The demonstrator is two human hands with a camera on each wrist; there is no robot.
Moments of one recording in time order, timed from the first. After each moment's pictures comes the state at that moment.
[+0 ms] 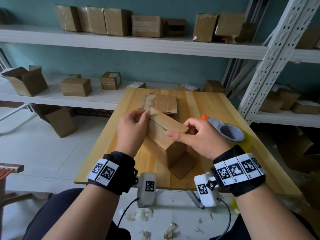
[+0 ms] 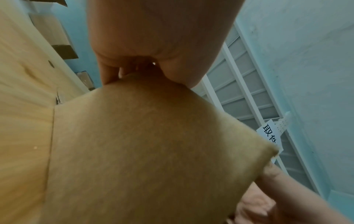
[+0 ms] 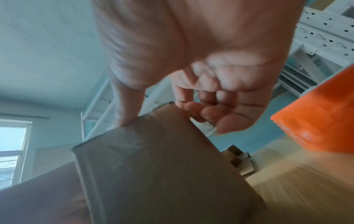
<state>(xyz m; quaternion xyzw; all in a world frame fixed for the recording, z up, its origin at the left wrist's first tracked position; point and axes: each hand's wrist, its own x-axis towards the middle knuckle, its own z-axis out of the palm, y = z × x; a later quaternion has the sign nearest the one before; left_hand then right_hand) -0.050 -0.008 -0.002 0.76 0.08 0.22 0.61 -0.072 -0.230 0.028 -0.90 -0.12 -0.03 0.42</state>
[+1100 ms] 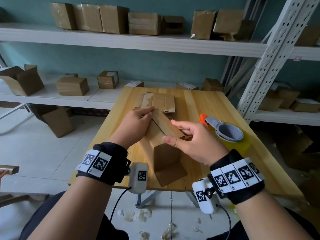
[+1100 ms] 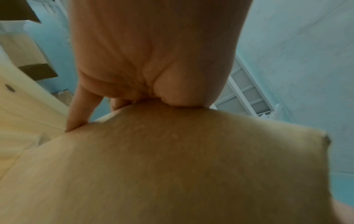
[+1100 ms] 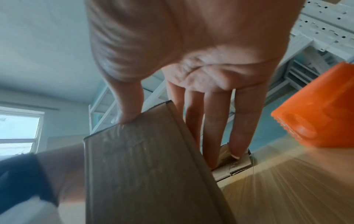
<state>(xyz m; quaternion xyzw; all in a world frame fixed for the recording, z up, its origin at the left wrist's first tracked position) -0.039 -0.007 0.021 0.87 -0.02 0.08 0.48 -0.087 -0.224 0.030 -0.91 -0.16 0.00 0.39</state>
